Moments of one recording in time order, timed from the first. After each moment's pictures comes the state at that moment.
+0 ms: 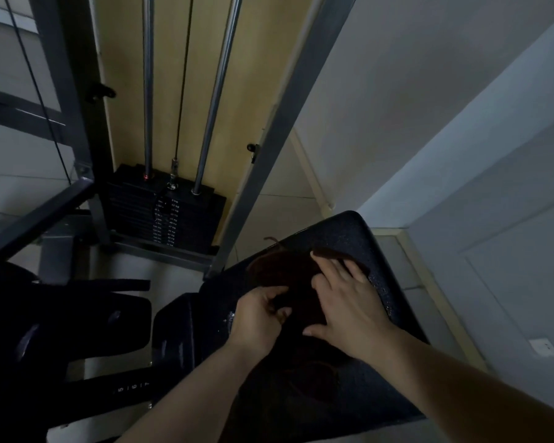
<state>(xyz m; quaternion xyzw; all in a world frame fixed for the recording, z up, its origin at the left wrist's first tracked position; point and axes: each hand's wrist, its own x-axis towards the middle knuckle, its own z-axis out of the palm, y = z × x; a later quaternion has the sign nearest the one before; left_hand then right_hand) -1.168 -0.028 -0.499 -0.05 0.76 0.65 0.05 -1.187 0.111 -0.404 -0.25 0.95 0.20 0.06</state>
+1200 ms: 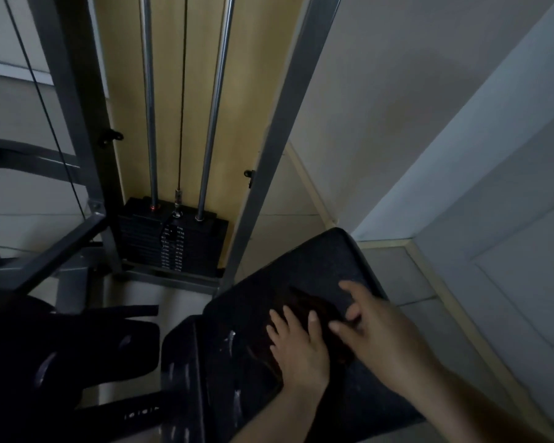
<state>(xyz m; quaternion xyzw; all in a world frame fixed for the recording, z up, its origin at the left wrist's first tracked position) -1.144 0.050 -0.460 -0.20 0.75 0.60 0.17 -1.145 0.129 -0.345 -0.05 0.99 -0.09 0.08</state>
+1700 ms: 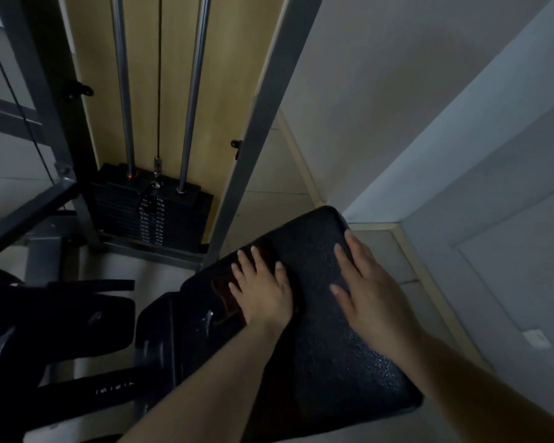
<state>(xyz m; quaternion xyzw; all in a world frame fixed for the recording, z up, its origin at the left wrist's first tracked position) -1.209 0.037 -0.487 -0.19 0.84 0.51 0.07 -1.189 0.178 -0.390 -0.19 0.98 0.06 -0.06</state>
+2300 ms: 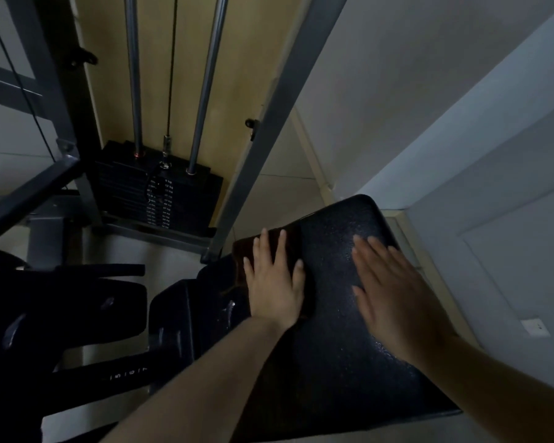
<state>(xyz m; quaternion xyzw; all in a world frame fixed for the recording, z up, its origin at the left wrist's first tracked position) -1.210 0.007 -0.522 -0.05 0.87 0.49 0.00 -1.186 0.159 -0.401 -0.23 0.94 0.23 -0.04</state>
